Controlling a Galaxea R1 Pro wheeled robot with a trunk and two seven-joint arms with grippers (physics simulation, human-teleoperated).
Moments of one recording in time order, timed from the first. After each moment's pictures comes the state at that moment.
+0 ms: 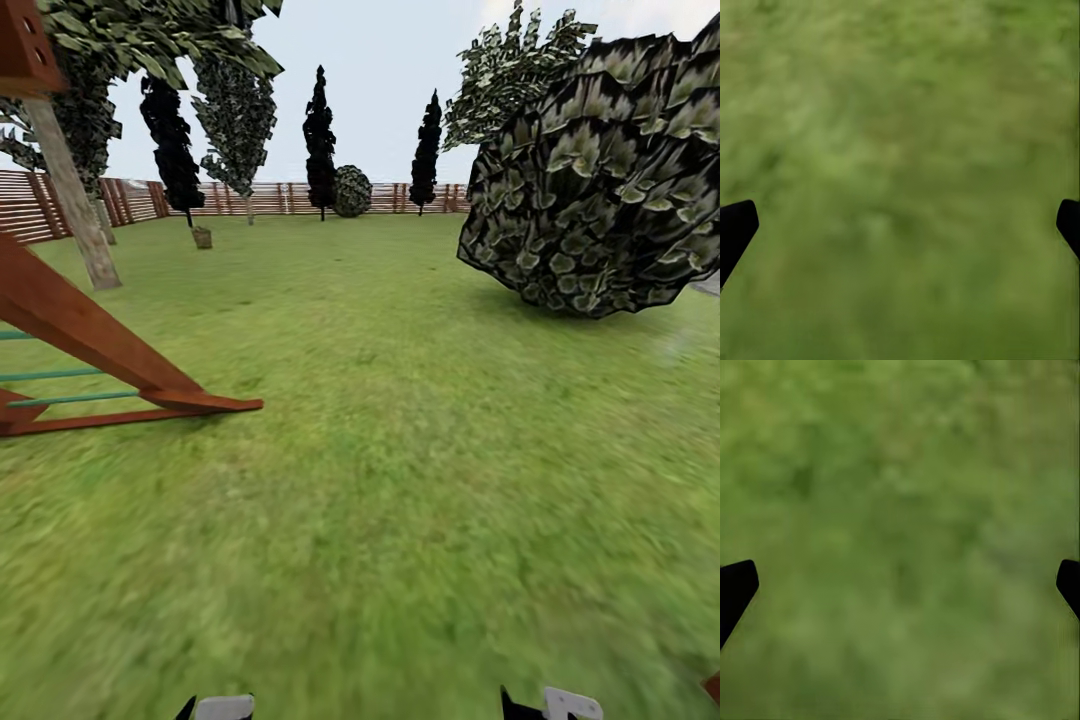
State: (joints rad) left arm -0.19 -0.02 -0.06 -0.41 -0.01 -0.44 0.17; right arm -0.19 -0.04 -0.16 -0.50 -0.07 -0.20 0.00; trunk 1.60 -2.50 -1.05
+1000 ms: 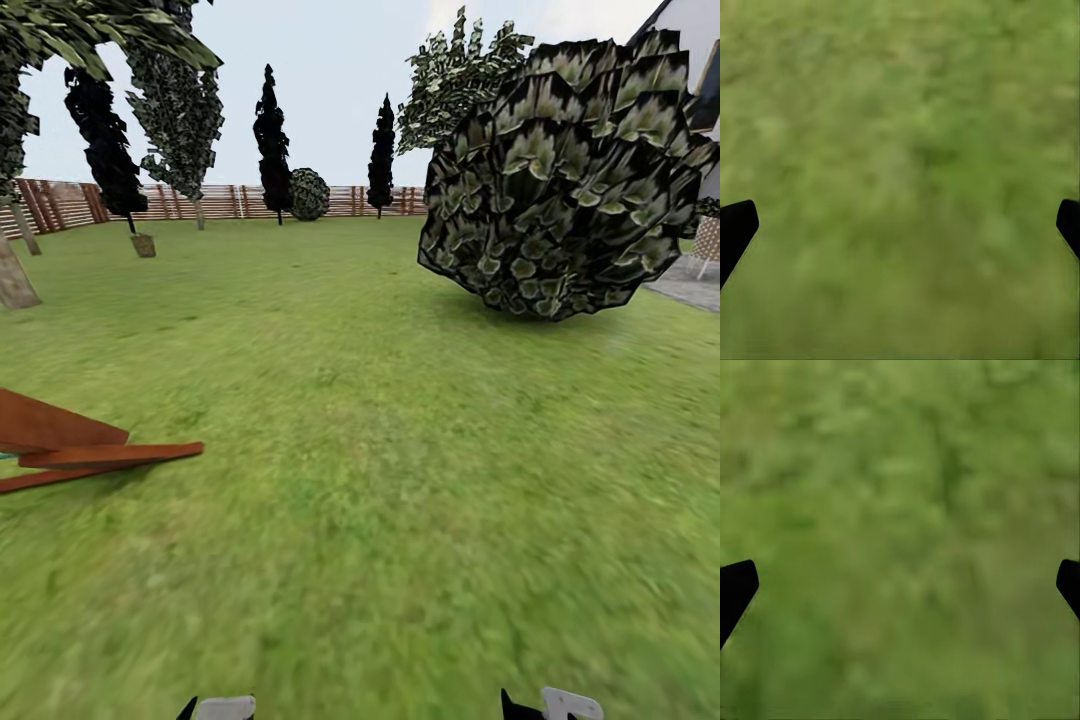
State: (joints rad) left arm -0.18 -0.02 -0.07 -0.41 -0.01 -0.44 0.17; right arm -0.19 -0.04 -0.16 -0.50 -0.07 -0.20 0.00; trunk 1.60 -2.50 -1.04
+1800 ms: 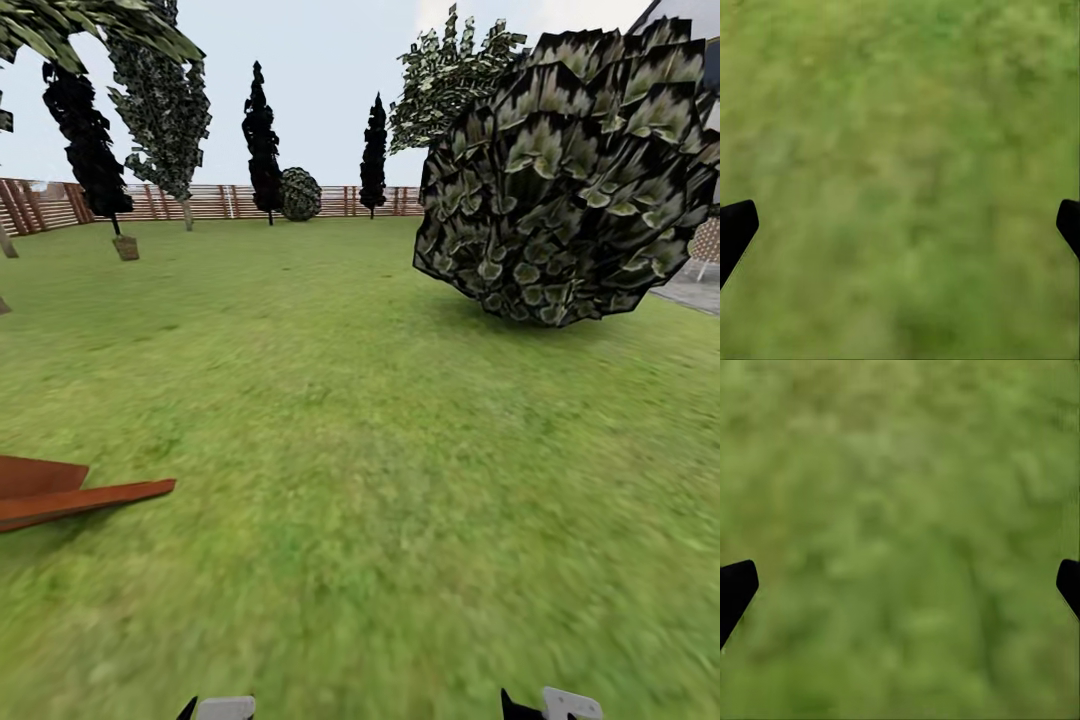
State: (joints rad) left arm -0.19 -0.02 -0.07 -0.41 -0.01 -0.44 0.17; right arm -0.19 -0.04 -0.16 -0.50 -0.07 -0.20 0.00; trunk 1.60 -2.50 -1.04
